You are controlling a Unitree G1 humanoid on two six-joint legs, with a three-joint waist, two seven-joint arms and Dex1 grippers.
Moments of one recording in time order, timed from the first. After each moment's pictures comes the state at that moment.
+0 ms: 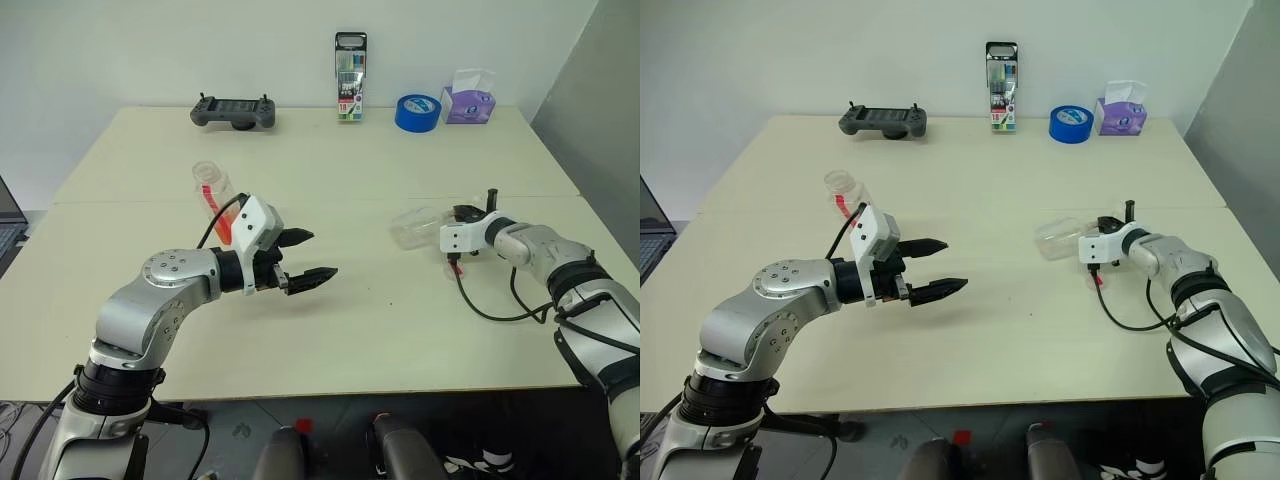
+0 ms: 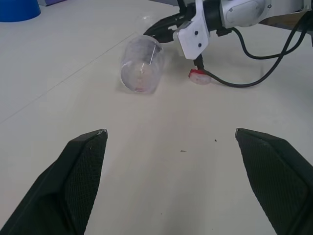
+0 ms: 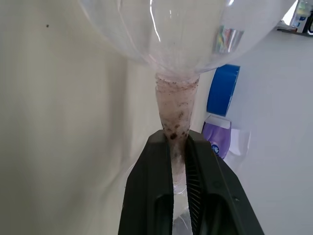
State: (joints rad) left arm -0.44 0.66 -0.03 -0.33 -0.54 0.73 -0.82; right arm -1.08 -0.63 0.61 1.27 -0.83 -0.50 -0.02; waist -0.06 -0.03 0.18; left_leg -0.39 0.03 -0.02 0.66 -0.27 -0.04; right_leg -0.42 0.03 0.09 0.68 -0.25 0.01
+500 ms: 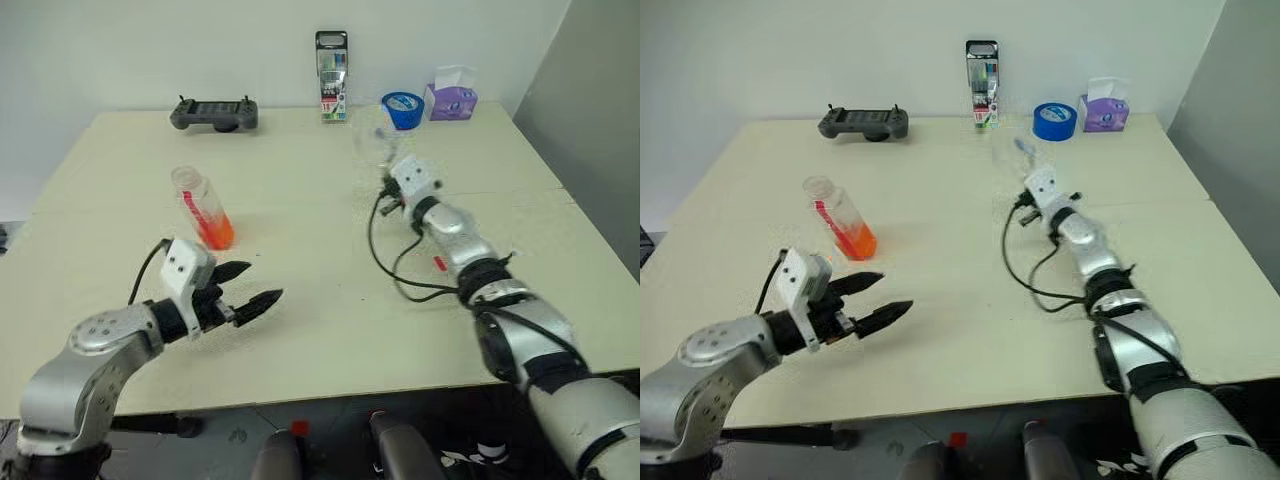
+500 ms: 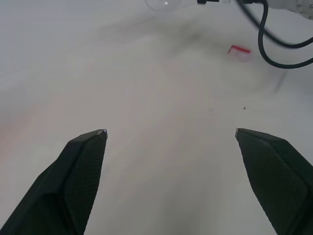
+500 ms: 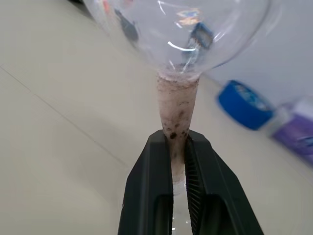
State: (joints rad) left arm -0.01 0.67 0.31 -0.52 -0.61 0.76 -0.69; right arm -1.12 -0.13 -0.02 1.19 -0.05 -0.22 0.36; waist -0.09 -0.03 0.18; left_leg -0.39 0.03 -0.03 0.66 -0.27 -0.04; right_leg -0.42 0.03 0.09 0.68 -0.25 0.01
